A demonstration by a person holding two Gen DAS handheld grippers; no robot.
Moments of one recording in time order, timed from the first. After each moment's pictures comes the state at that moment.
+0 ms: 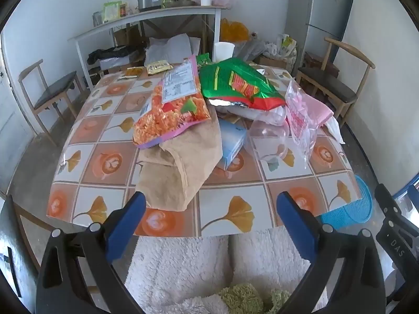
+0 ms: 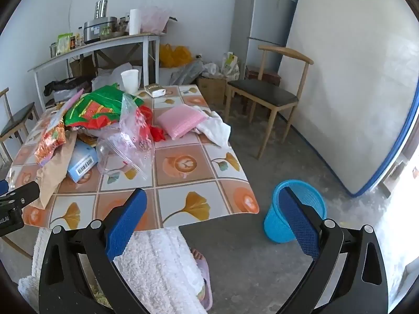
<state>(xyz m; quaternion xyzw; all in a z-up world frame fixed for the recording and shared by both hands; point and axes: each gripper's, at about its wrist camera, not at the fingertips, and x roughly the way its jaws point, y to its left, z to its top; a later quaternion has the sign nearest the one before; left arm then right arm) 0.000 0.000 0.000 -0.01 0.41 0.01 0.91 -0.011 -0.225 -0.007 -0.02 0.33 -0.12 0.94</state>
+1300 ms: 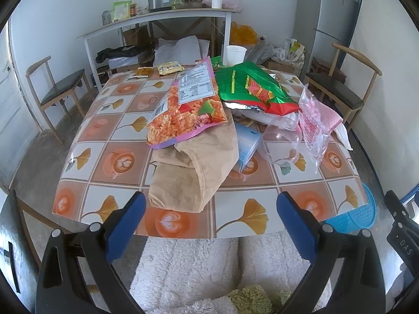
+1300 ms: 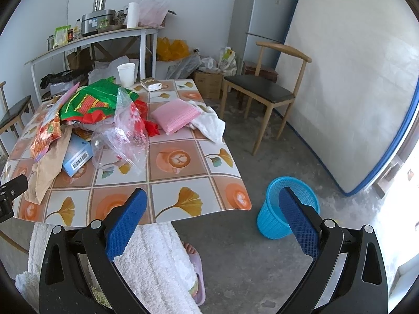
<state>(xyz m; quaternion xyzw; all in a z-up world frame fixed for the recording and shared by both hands) -0.001 0.017 -0.002 -0.02 0.41 0.02 0.91 -0.007 -0.228 -0.009 -0.03 0.35 -0.13 0.93</state>
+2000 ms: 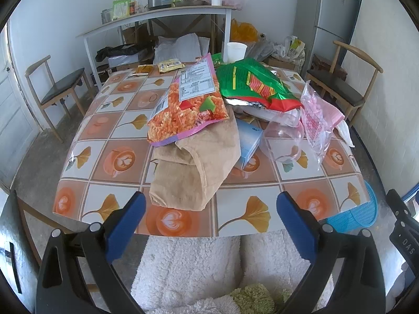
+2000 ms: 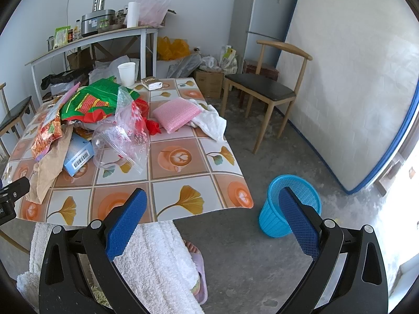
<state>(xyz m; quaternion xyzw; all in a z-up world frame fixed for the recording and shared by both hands) 0.000 0.019 -0.005 -0.02 0.42 0.02 0.91 -0.006 -0.225 -0.010 -0.03 0.35 -0.13 0.93</state>
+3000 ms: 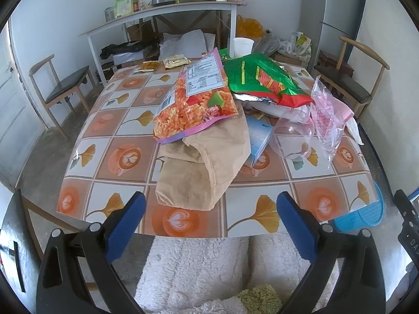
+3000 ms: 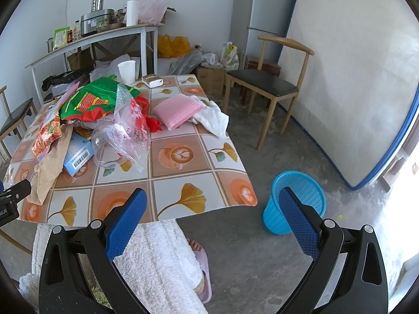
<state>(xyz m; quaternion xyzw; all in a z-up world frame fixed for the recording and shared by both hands) 0.007 0.022 -0.012 -0.01 0.43 0.04 0.90 -0.003 -0.228 -0.013 -0.02 0.36 -0.13 0.93</state>
